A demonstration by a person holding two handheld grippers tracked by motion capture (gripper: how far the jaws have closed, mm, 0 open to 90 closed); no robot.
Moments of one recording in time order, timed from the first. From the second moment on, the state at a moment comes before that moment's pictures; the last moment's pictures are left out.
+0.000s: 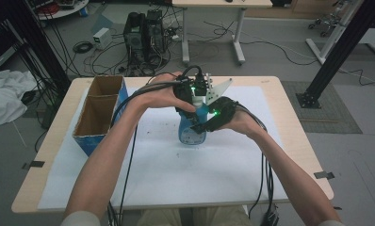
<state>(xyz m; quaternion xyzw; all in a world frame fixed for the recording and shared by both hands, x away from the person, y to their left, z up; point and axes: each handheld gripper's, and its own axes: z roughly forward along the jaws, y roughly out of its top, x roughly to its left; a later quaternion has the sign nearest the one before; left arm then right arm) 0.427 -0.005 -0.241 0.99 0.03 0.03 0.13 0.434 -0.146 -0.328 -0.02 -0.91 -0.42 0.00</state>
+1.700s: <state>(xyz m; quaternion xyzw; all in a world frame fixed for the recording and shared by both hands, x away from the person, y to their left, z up) 0.424 -0.002 -0.239 0.99 0.03 0.03 0.13 0.434 -0.147 -0.331 -0.04 -0.91 -0.42 0.01</state>
